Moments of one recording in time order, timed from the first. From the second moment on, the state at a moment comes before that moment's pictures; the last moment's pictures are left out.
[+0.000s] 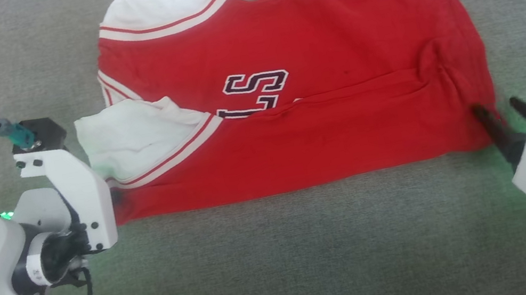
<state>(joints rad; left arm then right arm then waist) -0.66 0.71 -0.65 0.16 -1.01 0.28 0.77 -0.26 -0.19 -0.14 0.01 0.45 0.13 0.54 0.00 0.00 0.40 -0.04</state>
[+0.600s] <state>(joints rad) -0.68 0.64 -0.66 0.22 -1.02 0.23 0.73 -0.37 -0.22 -0.11 0.07 0.40 0.13 1.03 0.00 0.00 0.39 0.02</state>
